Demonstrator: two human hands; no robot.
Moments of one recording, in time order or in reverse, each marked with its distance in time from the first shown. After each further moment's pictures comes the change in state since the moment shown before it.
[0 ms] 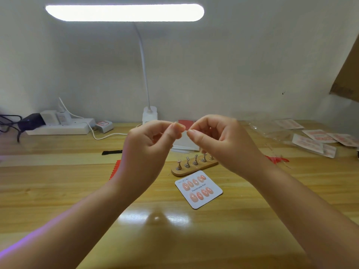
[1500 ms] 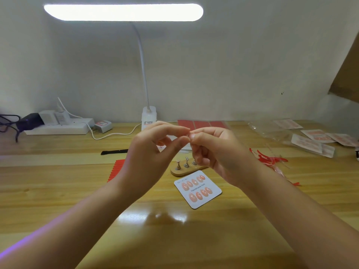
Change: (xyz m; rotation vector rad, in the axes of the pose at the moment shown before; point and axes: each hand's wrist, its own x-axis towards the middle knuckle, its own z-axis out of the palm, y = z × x) left_hand 0.000 -0.010 0.003 0.102 -0.104 0.155; right_hand 0.002 0.014 0.012 0.600 -0.066 0.358
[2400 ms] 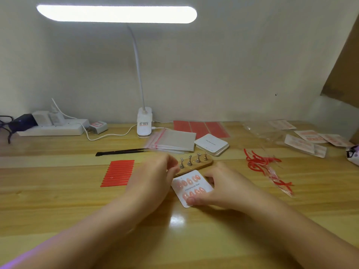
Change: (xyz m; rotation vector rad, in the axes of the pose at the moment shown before) left_hand -0.027 -0.021 0.023 0.472 -0.316 -0.409; right_hand -0.026 0.040 -0.028 -1.300 -0.063 0.267
